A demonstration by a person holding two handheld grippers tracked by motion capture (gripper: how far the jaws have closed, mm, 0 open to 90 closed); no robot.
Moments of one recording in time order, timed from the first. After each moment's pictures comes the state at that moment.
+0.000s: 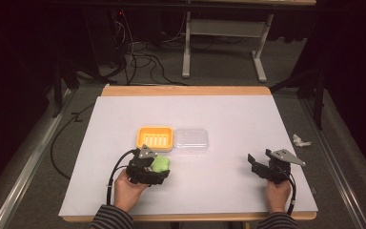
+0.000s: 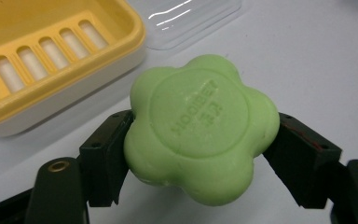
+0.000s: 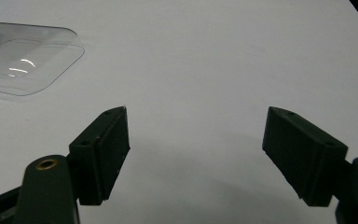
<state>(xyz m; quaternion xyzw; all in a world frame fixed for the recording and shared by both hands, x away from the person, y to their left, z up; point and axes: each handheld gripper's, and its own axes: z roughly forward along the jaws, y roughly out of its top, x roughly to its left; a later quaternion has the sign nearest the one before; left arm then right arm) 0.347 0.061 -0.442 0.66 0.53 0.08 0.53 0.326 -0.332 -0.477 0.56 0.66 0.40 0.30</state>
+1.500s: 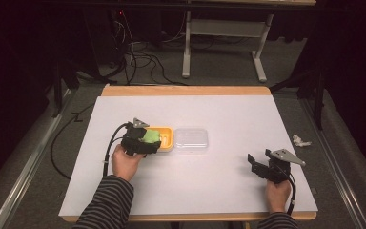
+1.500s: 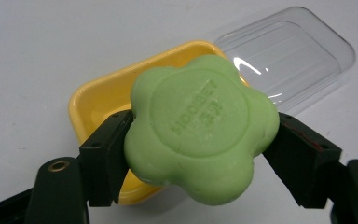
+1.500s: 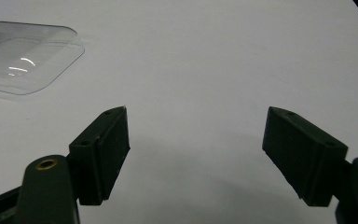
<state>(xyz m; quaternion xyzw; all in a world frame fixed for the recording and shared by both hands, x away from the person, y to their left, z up) 0.431 0.073 -0.428 0.61 0.58 0.15 0.52 0.327 -0.332 -0.477 0.56 0.66 0.40 0.29</state>
